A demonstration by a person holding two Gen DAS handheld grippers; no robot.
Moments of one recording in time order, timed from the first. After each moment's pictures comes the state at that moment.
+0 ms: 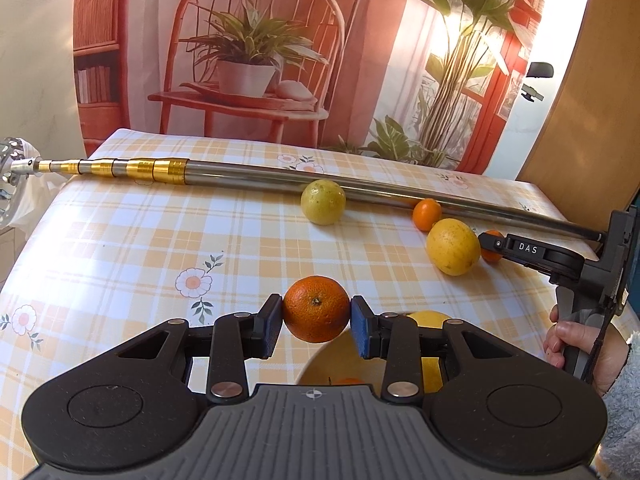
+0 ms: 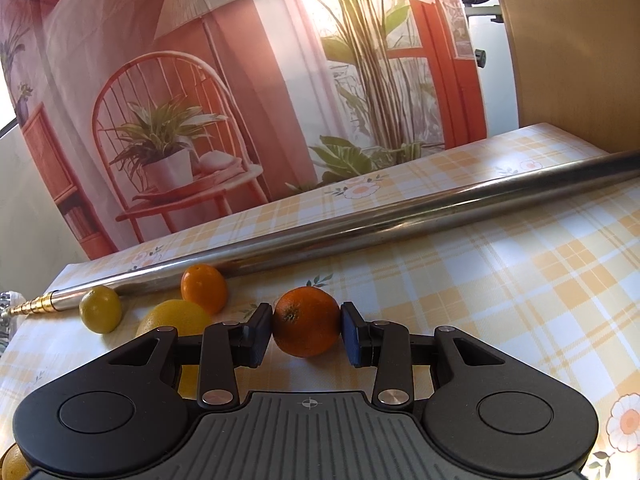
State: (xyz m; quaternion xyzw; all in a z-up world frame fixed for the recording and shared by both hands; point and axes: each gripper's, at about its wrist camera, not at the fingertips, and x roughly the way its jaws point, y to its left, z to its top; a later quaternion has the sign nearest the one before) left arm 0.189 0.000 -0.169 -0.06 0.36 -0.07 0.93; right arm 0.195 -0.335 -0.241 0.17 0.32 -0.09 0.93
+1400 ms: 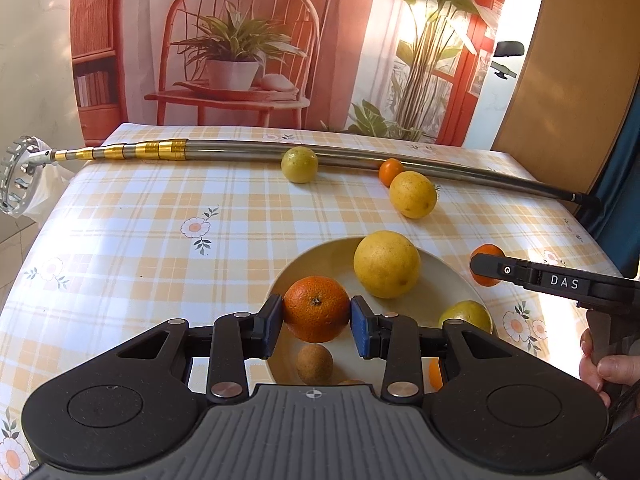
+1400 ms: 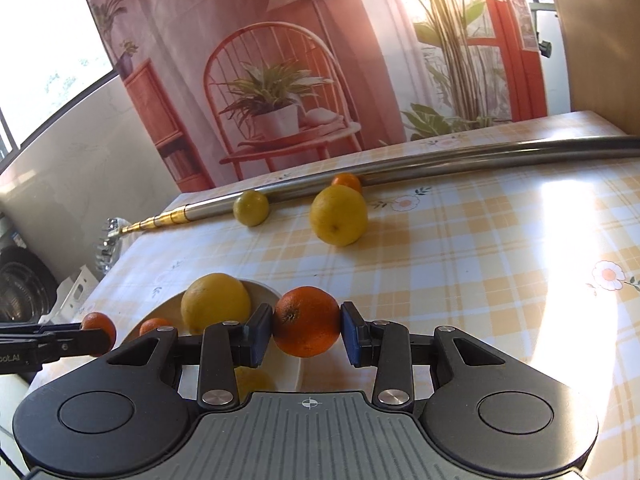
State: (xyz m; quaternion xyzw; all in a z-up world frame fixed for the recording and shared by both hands) left arm 0.117 -0.013 -0.162 -0.03 0.37 -0.08 0.93; right arm 0.073 -0.267 -0.189 0.16 0.36 0.04 0.92
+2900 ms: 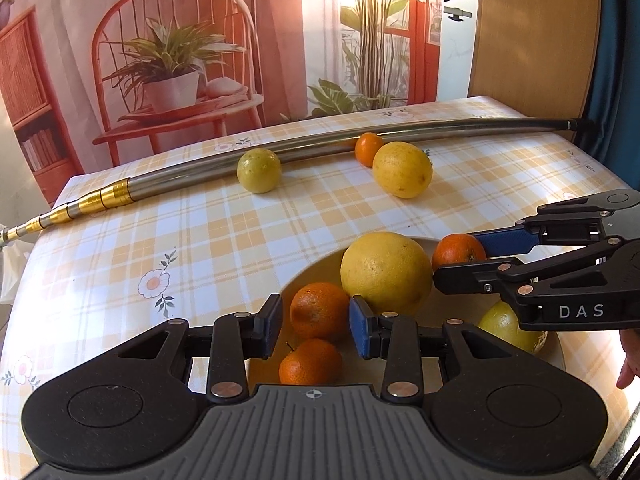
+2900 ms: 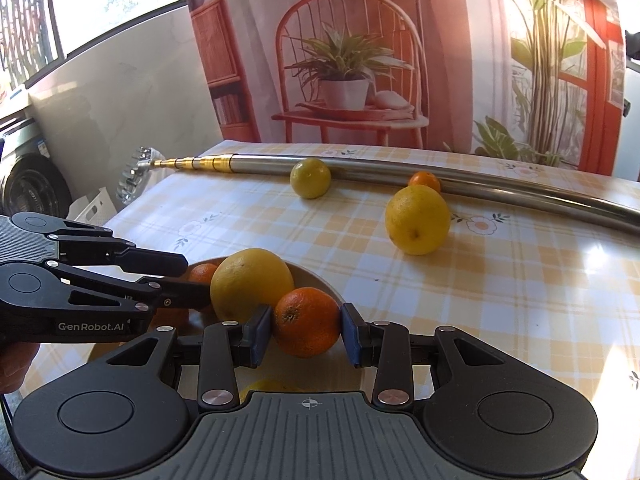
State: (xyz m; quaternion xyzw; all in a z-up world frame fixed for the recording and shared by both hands) left arm 0.172 -0.041 -0.191 0.09 0.37 -0.13 0.92; right arm 0.113 -0.215 -0.194 0.04 0.39 0.12 0.91
